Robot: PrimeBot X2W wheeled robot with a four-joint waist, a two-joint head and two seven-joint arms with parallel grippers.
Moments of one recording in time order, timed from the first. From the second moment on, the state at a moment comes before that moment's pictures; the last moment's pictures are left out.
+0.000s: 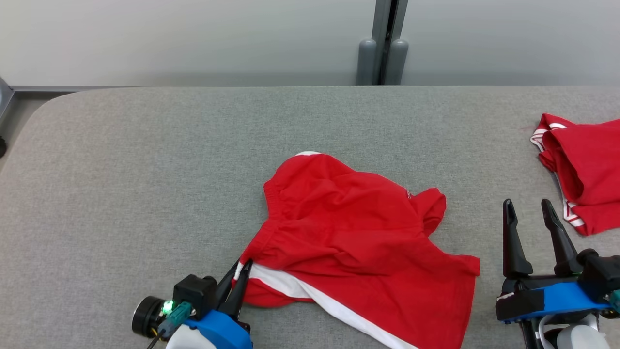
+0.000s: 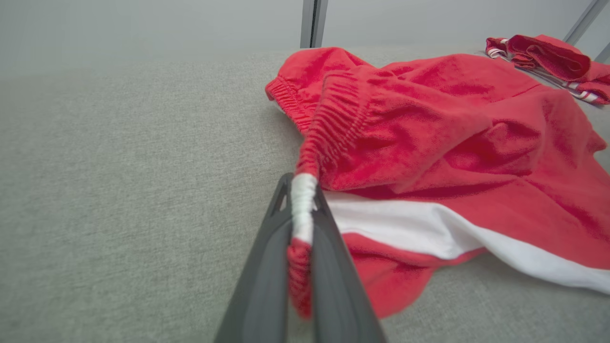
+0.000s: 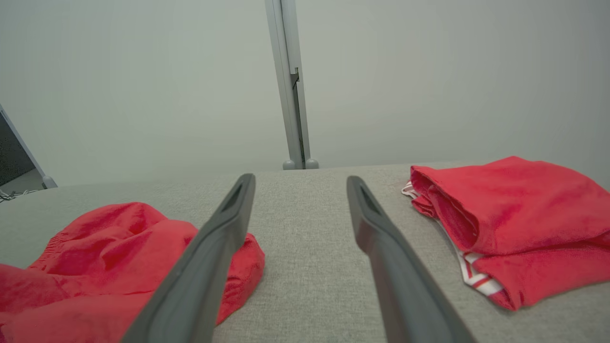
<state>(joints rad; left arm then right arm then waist) -0.28 0.34 -0.79 0.44 -0.63 0.06 -0.26 -0.10 -0.05 -0.11 0.17 0.15 0.13 -0.26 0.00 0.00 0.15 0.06</state>
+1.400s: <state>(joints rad) -0.05 0.10 -0.02 0.10 -0.21 -0.02 -0.26 -0.07 -0.10 0.03 0.43 0.11 0.13 -0.19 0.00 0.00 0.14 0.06</state>
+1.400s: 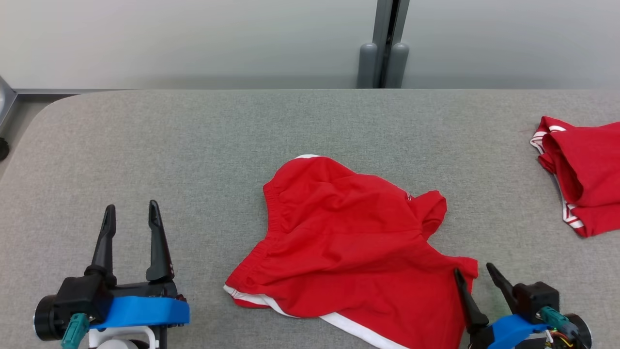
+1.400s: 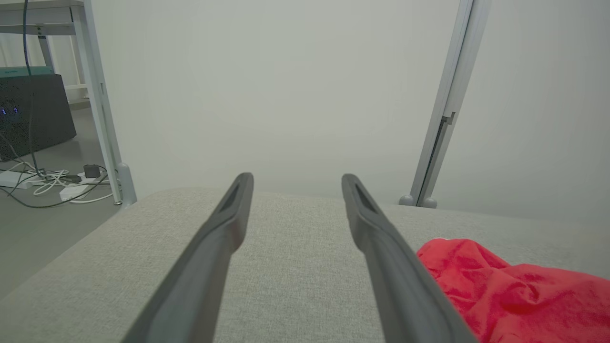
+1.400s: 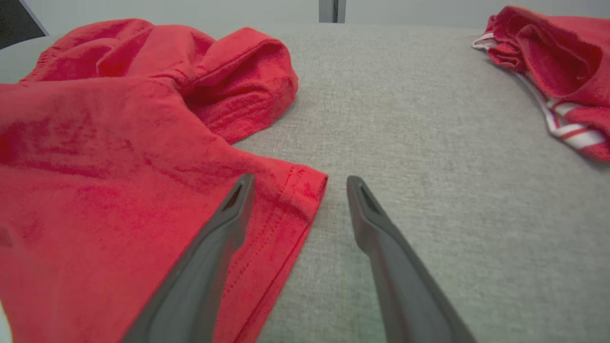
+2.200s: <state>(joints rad) -0.08 0.05 0.00 0.13 -0.16 -0.08 -0.26 -0.44 -0.19 0.03 0.79 0.10 0.13 -0.21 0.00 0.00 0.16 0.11</state>
